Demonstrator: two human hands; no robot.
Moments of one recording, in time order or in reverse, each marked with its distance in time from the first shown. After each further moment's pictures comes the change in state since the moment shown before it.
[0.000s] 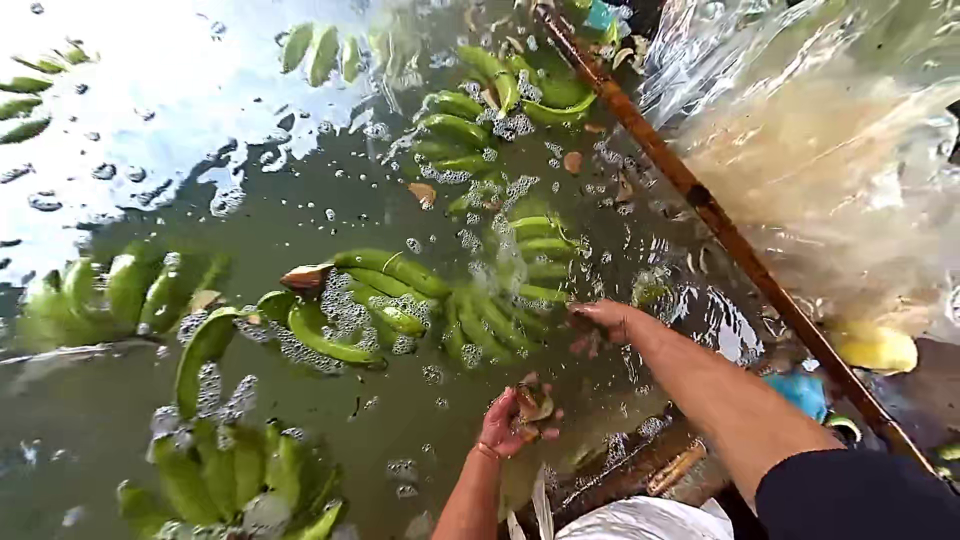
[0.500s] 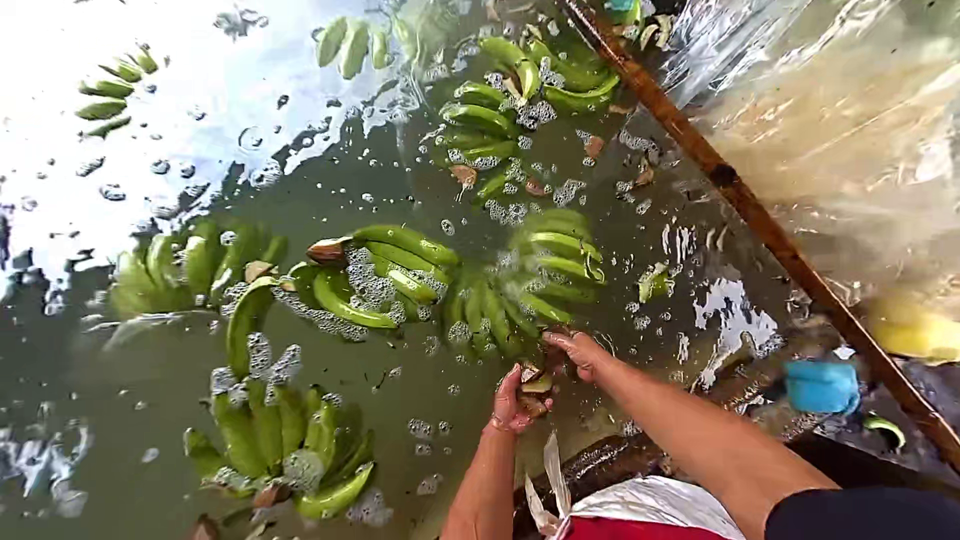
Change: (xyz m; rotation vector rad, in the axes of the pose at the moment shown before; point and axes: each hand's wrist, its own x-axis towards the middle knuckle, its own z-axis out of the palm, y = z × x) left_hand -0.015 0.004 0.025 -0.004 0.311 0.117; right_hand -0.015 0.032 0.112 0.340 0.124 -0.103
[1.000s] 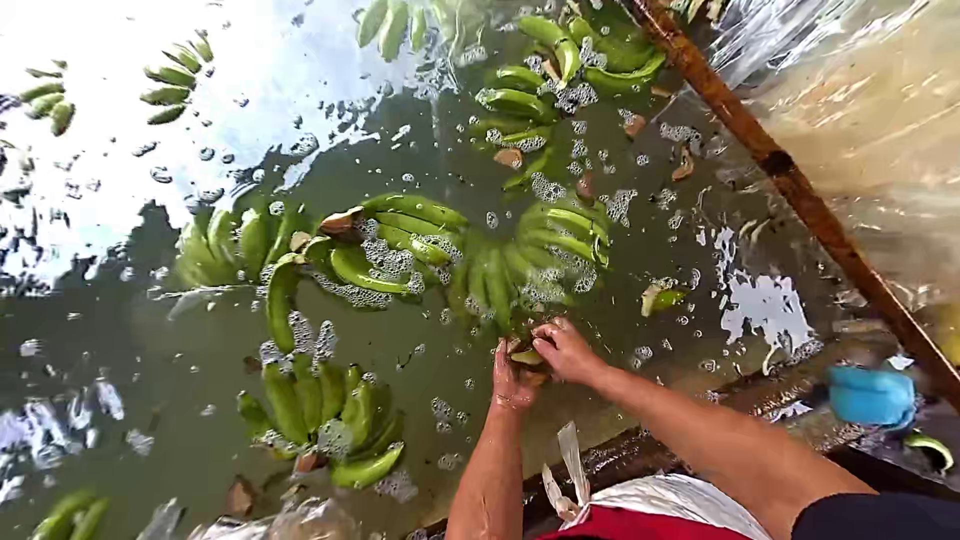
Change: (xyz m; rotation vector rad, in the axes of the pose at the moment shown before) left_hand 0.002 0.032 0.010 -0.097 0.177 0.175; right_hand -0.014 -0.010 0.040 -0.758 -0.185 -0.363
